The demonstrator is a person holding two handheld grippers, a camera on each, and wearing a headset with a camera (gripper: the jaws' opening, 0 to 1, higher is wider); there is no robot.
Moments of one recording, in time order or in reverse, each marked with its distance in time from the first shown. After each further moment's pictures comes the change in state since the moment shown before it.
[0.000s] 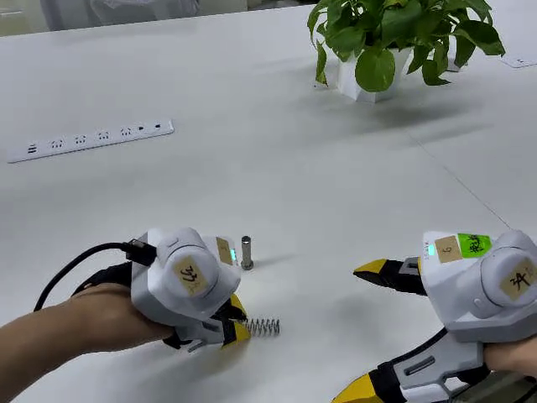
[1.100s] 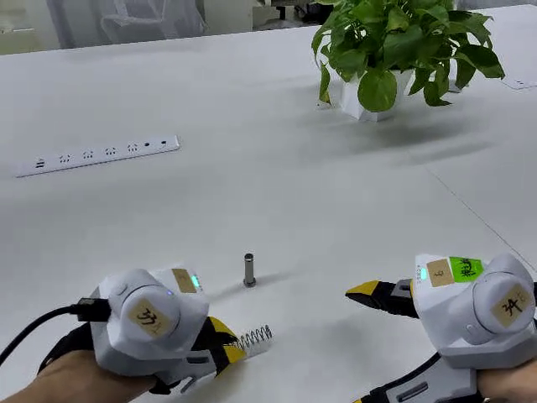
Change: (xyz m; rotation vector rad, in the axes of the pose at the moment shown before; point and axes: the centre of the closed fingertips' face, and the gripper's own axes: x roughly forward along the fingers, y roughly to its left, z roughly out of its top) left arm -0.029 -0.004 -0.006 -0.281 -0.186 0.161; right arm 0.007 0.011 0.013 -0.015 -0.011 0.025
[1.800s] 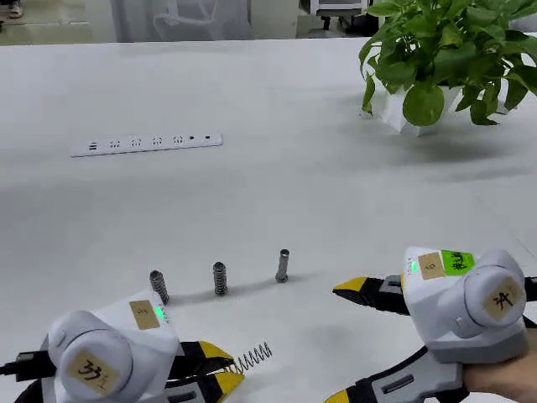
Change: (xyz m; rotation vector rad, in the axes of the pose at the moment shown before) left arm -0.048 -0.030 -0.022 -0.123 -0.119 0.075; right arm 0.029 0.021 0.040 -0.090 -0.006 0.087
